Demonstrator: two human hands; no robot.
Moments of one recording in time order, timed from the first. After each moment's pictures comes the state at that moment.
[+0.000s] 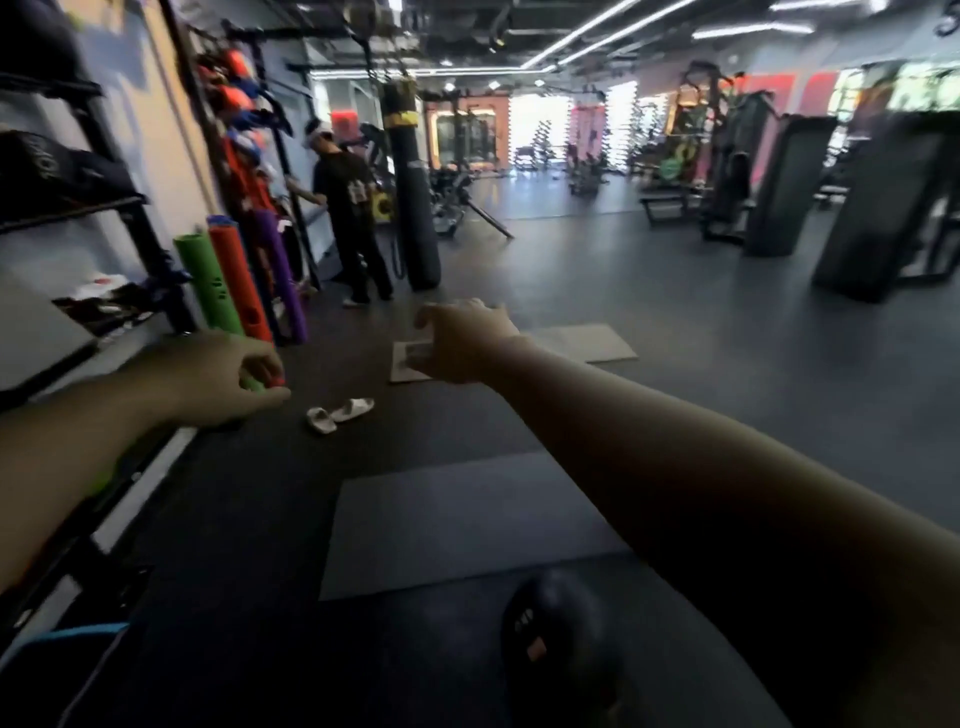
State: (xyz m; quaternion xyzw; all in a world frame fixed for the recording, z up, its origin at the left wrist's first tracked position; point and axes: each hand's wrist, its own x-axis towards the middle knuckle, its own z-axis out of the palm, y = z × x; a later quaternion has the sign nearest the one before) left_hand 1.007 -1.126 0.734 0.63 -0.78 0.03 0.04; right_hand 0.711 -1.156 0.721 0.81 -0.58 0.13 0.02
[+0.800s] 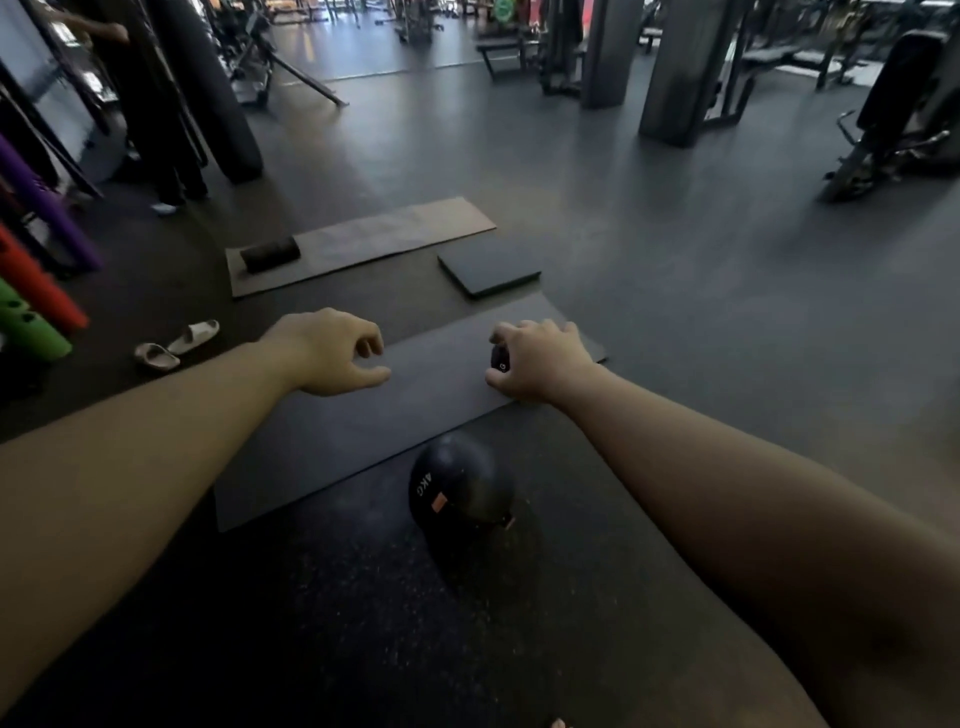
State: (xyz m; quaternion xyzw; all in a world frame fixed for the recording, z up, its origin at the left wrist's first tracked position) left_hand 0.763 -1.118 0.599 0.41 -0.91 -0.03 -0.11; right_hand 0.510 -1.012 0.543 0.64 -0.76 0.02 -0.07
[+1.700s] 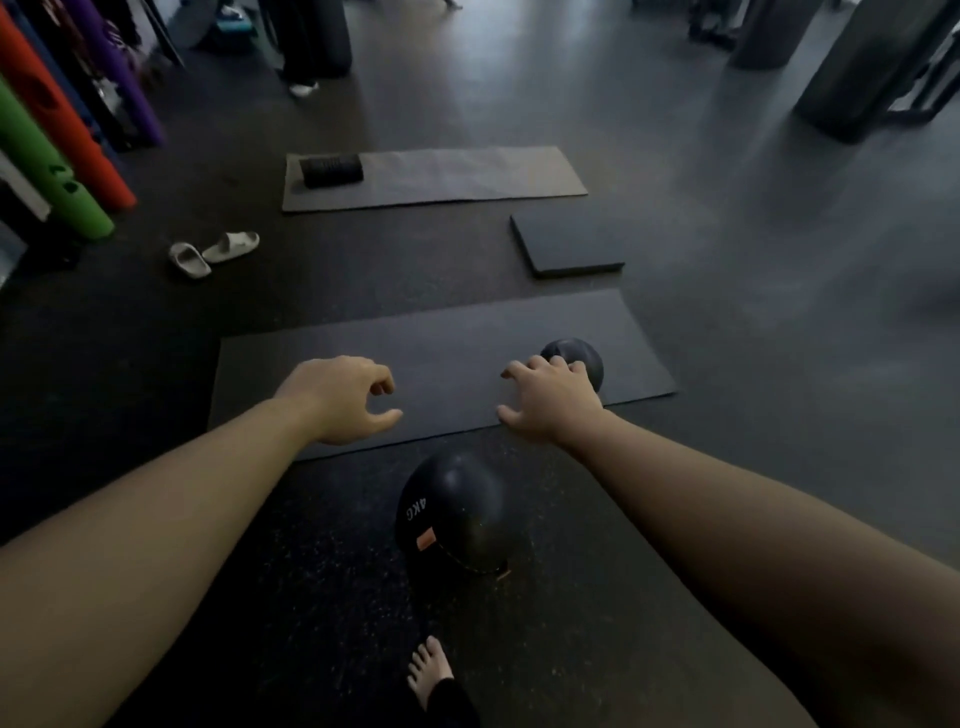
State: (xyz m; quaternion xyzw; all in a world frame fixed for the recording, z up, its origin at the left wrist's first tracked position) left_hand 0.696 -1.312 0.430 0.52 -0.84 -0.10 -0.12; right_hand 0.417 -1.268 0.401 0.72 -0.68 -0.08 -0.10
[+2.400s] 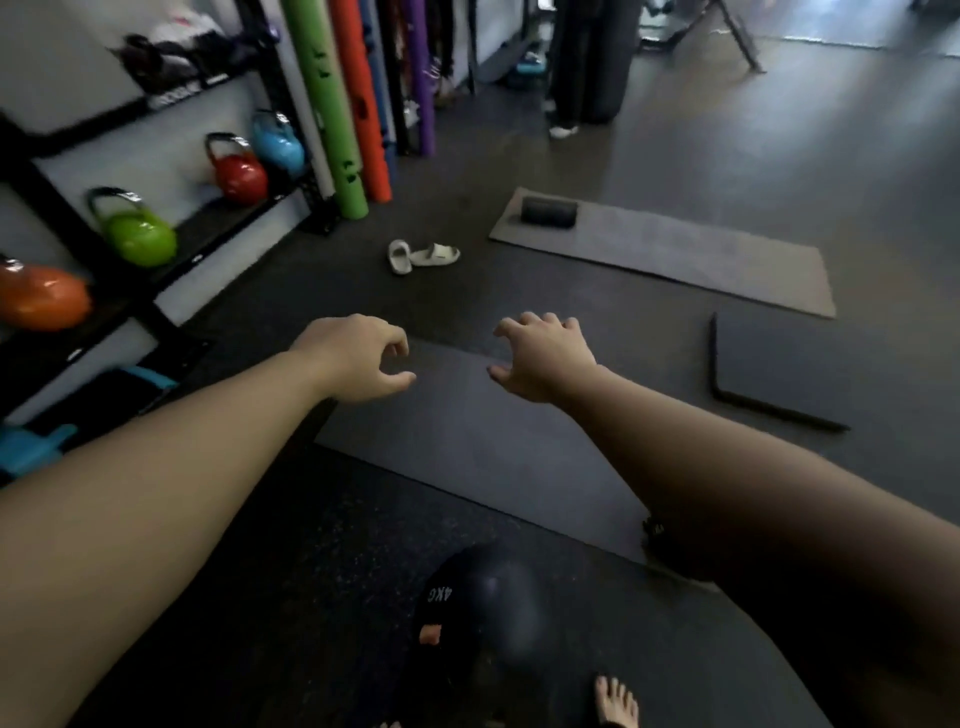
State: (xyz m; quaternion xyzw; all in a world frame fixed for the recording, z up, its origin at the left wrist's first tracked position) left_hand 0.704 -1.449 0.494 0.74 -0.66 -0.11 -0.07; right_hand 0.468 -1.557 0.452 0.91 -0.42 -0.02 -0.05
